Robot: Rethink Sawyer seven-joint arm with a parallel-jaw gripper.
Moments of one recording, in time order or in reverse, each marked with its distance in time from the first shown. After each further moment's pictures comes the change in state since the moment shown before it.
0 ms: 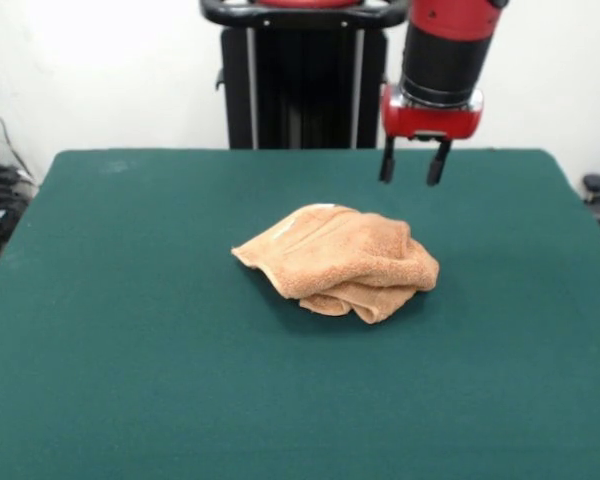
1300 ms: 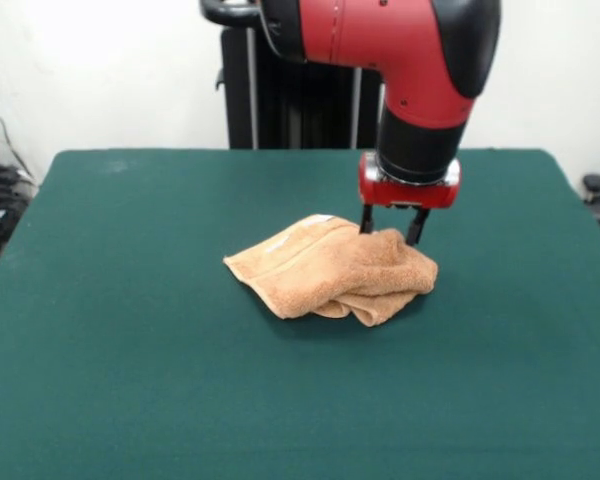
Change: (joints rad) arm -0.046 0.190 0.005 -0.242 0.000 0.123 0.000
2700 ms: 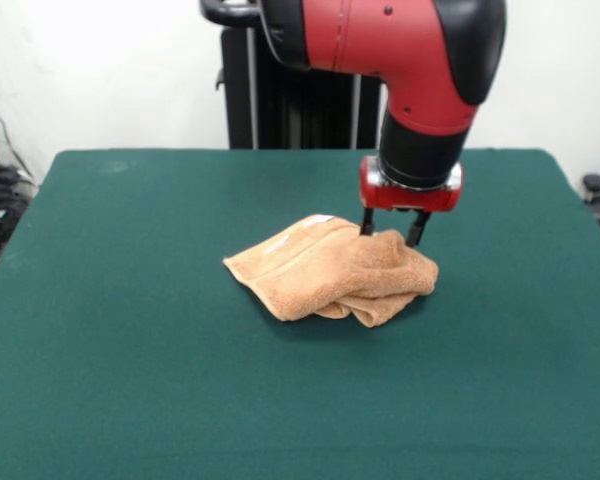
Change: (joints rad) arm 0.006 0.013 0.001 -0.036 -0.021 0.044 0.000
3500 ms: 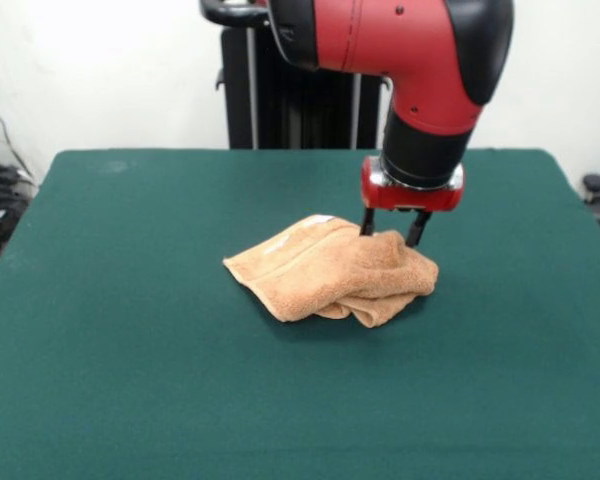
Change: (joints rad) arm 0.010 0.001 -0.002 -0.008 -0.031 0.000 0.000
